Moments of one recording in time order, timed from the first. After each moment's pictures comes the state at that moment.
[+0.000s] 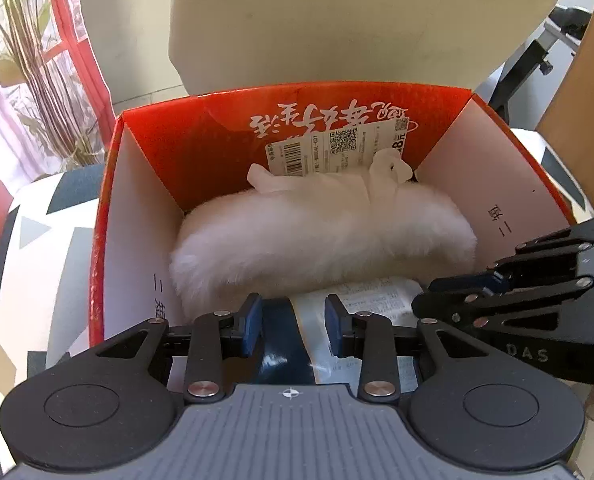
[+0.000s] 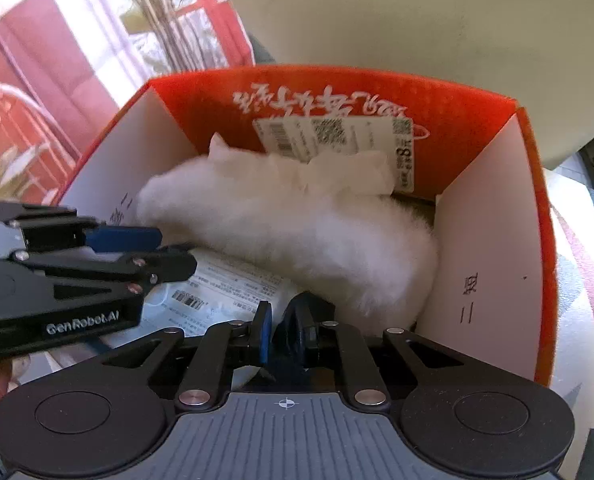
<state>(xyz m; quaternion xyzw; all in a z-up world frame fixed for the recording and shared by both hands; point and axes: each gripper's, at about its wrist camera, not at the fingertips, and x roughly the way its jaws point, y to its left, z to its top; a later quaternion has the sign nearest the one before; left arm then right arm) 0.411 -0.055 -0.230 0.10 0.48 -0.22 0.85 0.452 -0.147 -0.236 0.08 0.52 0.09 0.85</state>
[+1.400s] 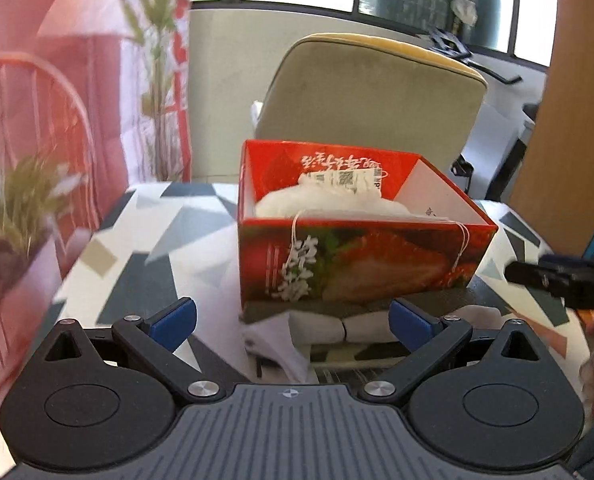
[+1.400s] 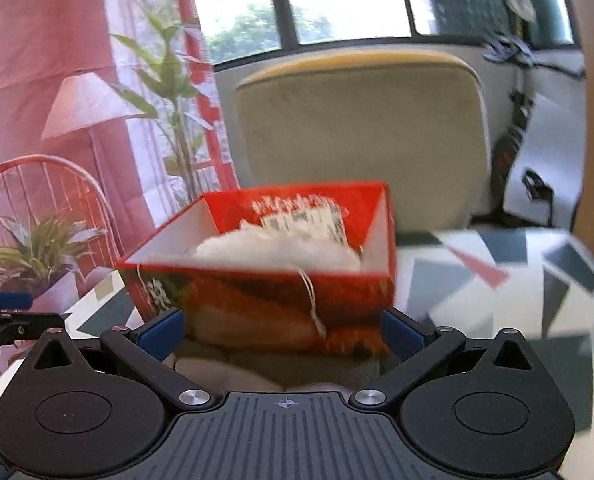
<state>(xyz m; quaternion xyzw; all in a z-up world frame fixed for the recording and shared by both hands) 0.175 0.045 -0.185 0.02 0.31 -0.16 0.94 0.201 -0.154 -0.196 0.11 0.25 0.02 0.96</state>
